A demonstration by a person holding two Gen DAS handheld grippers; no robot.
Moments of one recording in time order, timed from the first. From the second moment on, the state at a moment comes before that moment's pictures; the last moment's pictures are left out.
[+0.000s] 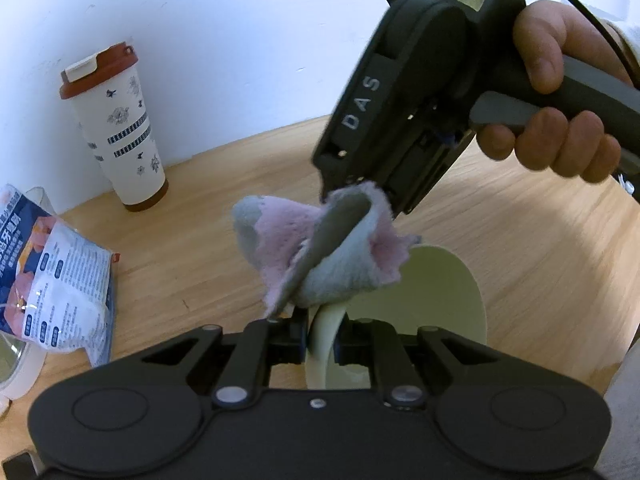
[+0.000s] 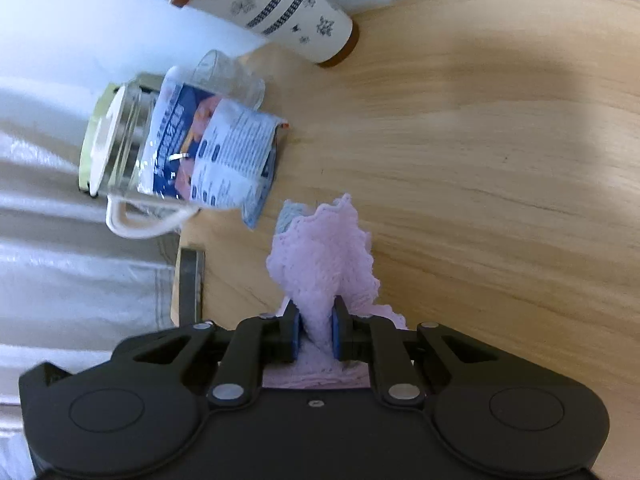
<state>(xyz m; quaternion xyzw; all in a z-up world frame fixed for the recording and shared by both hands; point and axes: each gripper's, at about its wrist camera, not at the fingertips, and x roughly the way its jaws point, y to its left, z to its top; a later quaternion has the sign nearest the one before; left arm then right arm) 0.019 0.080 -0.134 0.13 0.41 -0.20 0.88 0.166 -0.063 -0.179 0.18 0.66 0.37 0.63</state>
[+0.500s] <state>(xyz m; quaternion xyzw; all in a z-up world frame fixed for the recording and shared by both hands) 0.011 0.091 -0.139 0.10 0.45 -0.17 0.87 0.149 -0.082 -0.176 0.20 0.66 0.33 0.65</state>
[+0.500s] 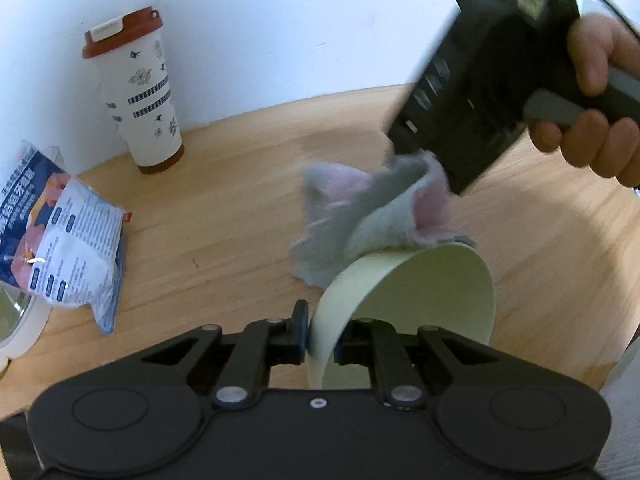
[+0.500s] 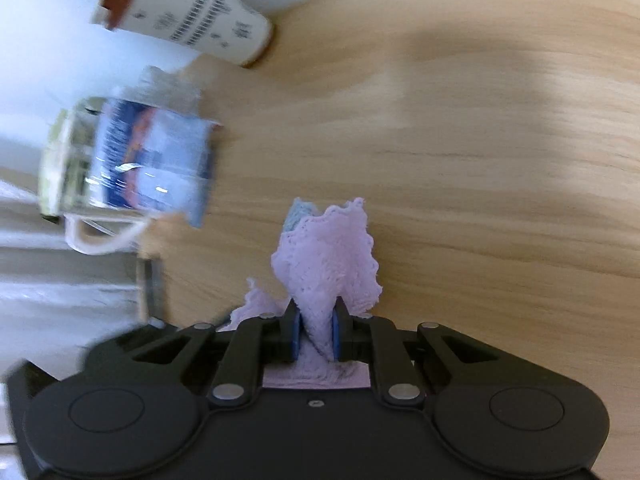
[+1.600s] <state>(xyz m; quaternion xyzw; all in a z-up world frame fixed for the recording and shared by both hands) -0.014 0.119 -0.155 -0.01 0.49 -0.14 0.86 0.128 -0.030 -0.152 0.09 0.64 0.35 0.68</state>
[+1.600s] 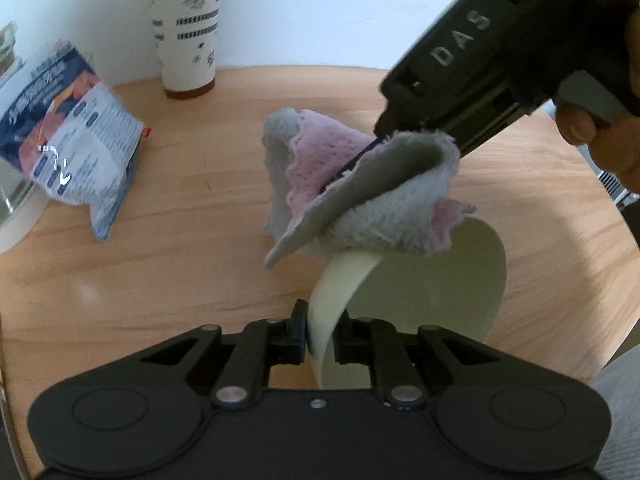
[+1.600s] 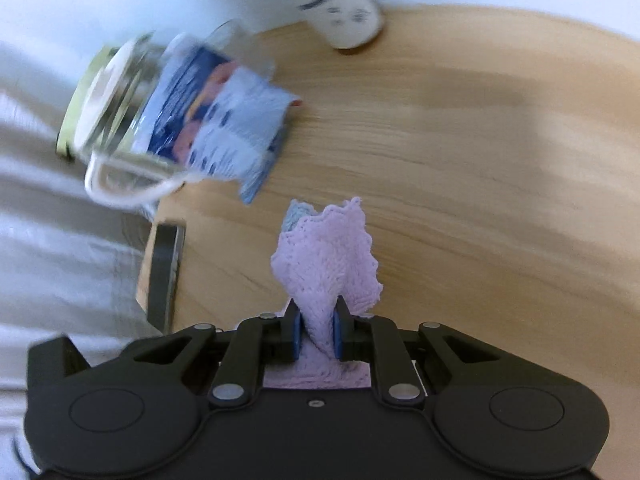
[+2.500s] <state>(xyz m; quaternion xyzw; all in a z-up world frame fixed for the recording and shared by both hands) -0.016 0.119 -0.162 -0.03 0.50 -0.14 0.85 0.123 -0.050 -0.153 0.17 0.64 0.32 0.68</state>
